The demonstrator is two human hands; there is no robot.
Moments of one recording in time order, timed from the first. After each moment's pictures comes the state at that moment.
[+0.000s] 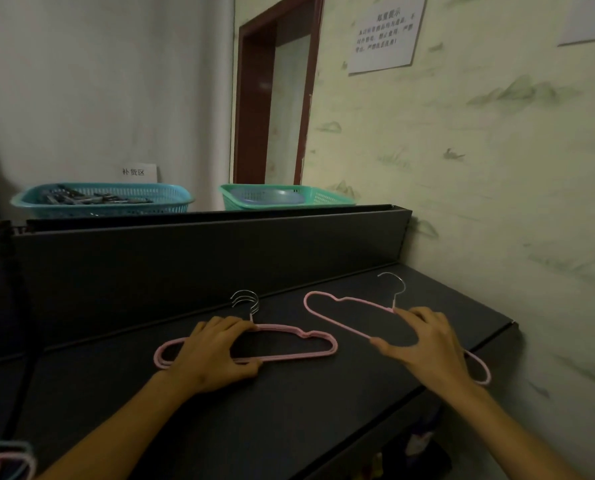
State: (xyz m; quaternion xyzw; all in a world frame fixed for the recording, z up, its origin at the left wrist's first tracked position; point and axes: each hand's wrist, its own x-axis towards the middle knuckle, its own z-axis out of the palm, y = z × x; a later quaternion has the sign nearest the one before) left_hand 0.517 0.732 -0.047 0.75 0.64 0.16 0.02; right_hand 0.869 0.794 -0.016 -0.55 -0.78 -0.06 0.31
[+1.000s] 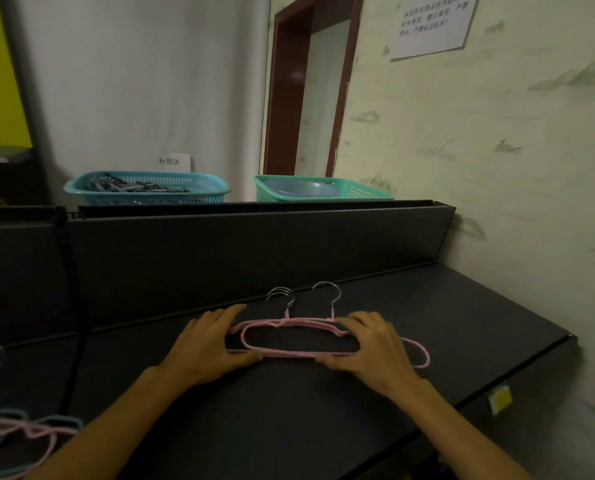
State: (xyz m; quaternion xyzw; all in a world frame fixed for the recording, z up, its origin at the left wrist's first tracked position) left_hand 0.471 0.704 -0.044 0.66 0.72 0.19 0.08; right_hand 0.747 0.787 -0.030 -0.45 -0.88 0.01 0.18
